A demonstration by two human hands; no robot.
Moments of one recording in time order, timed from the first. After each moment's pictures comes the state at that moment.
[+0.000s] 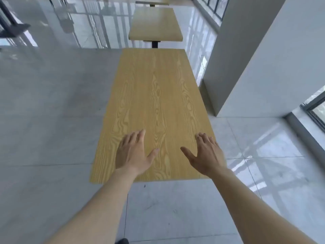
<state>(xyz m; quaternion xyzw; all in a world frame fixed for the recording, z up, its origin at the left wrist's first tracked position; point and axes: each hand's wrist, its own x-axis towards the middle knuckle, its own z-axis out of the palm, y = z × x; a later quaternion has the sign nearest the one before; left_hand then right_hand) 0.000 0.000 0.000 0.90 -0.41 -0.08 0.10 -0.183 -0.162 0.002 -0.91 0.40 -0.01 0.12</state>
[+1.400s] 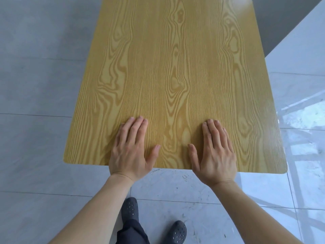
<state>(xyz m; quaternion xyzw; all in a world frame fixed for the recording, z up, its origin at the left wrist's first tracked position) 0.020 0.011 -0.214 0.90 -0.43 0.01 0.10 -0.154 -0.159 -0.220 -0.93 0.34 -0.13 0.05</state>
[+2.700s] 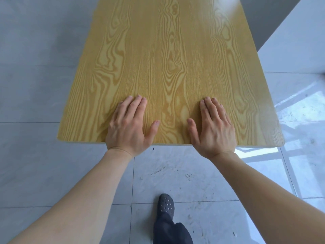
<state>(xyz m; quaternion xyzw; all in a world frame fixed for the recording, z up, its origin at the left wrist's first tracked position) 0.062 0.030 -0.225 0.87 -0.47 0.08 0.15 -0.121 -0.133 -0.224 -0.93 0.35 -0.14 0.02</state>
